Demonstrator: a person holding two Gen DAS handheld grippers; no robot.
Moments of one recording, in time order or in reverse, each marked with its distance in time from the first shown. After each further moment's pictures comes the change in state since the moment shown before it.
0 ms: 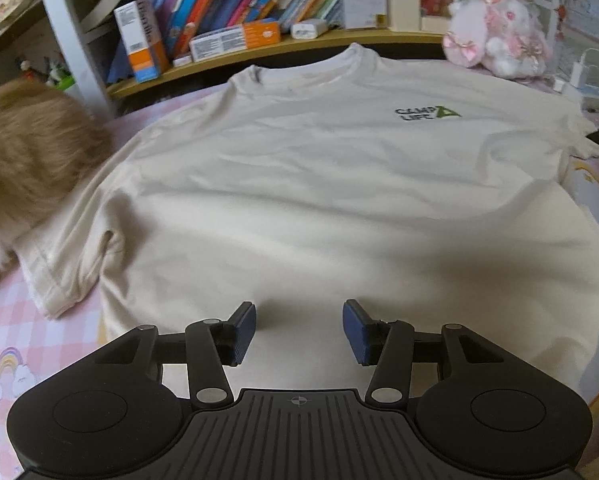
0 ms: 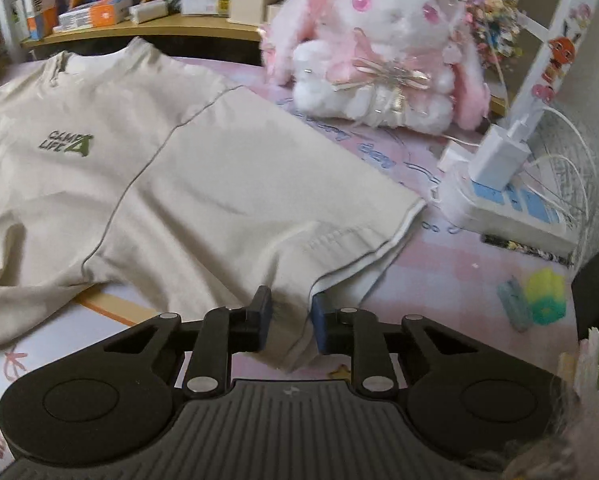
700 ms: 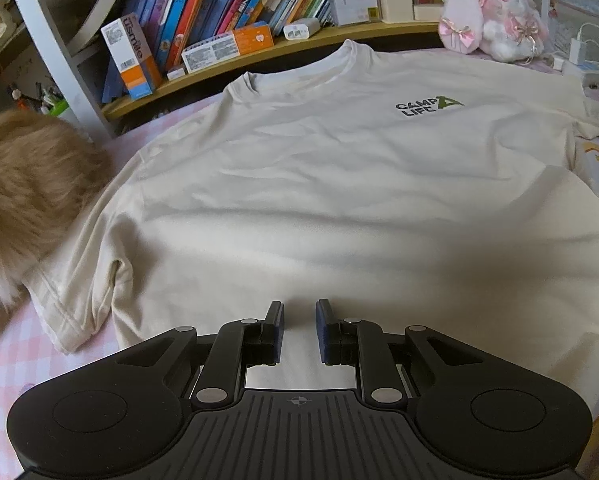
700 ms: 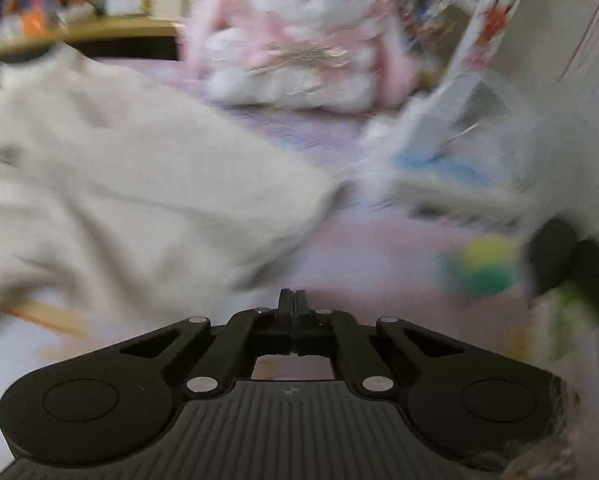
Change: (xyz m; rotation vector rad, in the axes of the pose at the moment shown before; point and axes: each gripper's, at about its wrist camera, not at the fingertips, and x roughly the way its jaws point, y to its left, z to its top) left arm 0.007 0.004 0.009 0.072 0.005 0.047; right arm 0.003 -0.021 -0.005 0.069 0.000 -0.198
